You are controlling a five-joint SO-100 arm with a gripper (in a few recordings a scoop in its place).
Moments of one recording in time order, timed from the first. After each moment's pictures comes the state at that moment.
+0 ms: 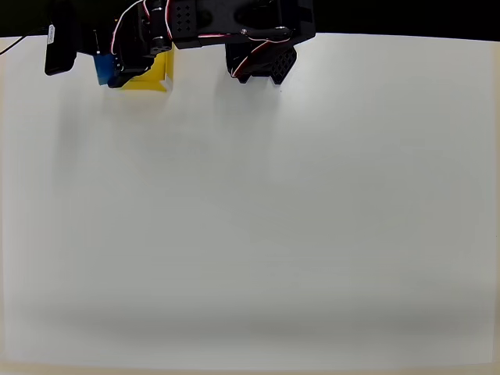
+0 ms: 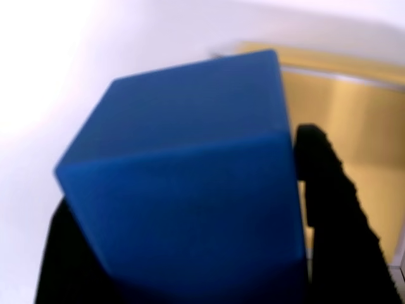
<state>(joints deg) 83.6 129.0 132.0 48.2 -97.2</state>
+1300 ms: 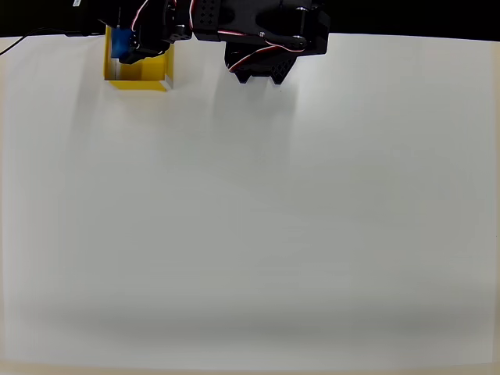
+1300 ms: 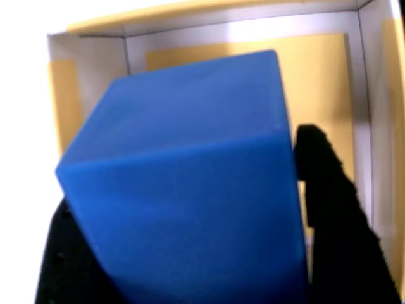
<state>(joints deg) 92.9 141.5 148.3 42.0 -95.1</state>
